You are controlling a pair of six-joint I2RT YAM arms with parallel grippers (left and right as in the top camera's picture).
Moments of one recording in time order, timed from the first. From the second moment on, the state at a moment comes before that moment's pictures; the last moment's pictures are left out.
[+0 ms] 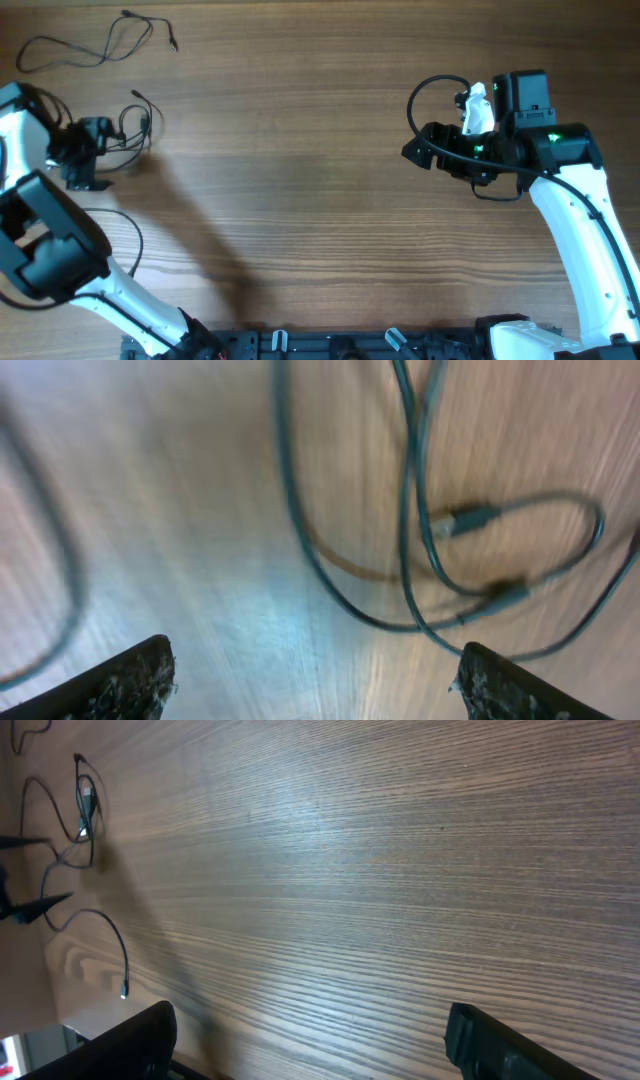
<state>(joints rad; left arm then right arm) 0.59 2.04 1.57 -1.02 0.20 -0.93 0.10 1.38 1.21 -1.01 -0.48 0.34</state>
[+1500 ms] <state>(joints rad) 0.53 2.02 1.37 -0.78 -0.04 -1.17 0.10 1.38 1.21 -1.01 -0.48 0.31</state>
